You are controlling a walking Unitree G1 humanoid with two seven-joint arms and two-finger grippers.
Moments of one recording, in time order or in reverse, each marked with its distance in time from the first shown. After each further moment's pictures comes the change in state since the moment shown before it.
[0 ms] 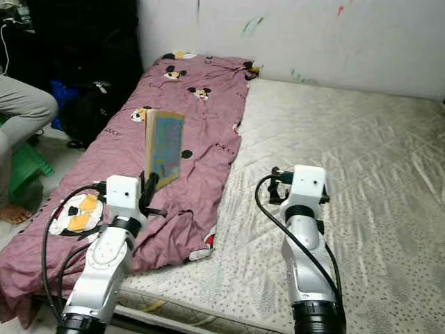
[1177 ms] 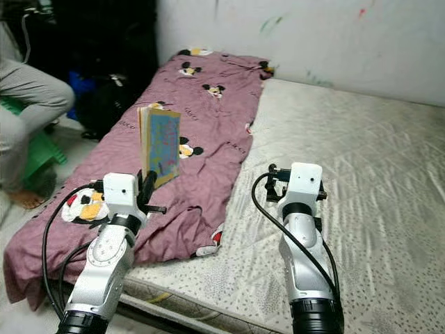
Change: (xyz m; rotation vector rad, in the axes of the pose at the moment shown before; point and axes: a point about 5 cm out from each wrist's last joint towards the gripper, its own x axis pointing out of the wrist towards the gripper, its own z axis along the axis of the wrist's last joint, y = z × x) left arm 0.003 -0.001 0.001 -0.058 0.005 0.023; right arm 0.002 0.004 0.004 -0.005 -0.017 0.012
